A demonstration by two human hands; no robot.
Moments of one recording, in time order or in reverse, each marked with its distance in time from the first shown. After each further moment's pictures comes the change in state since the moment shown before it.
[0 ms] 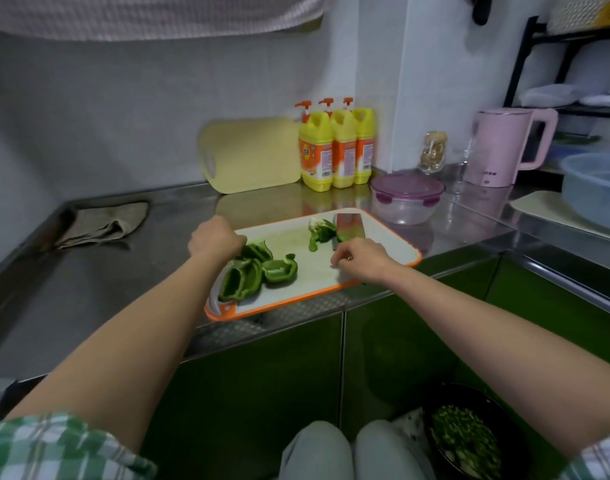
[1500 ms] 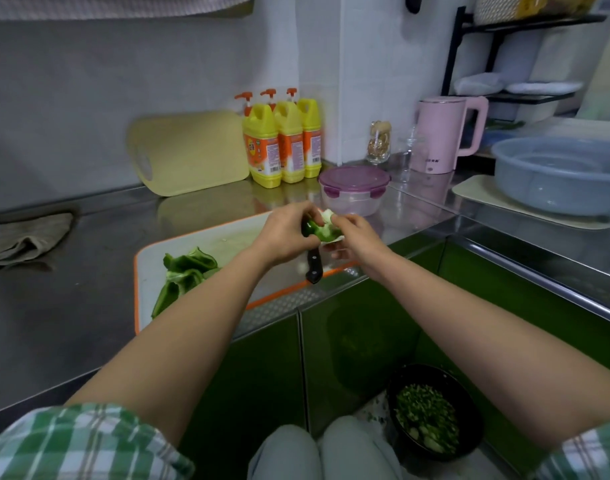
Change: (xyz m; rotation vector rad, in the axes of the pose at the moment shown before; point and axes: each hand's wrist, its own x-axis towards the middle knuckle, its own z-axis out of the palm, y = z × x) left_hand -0.046 0.140 0.075 -0.252 -0.143 0.884; right_hand -0.006 0.058 -0.022 1.128 0.269 0.293
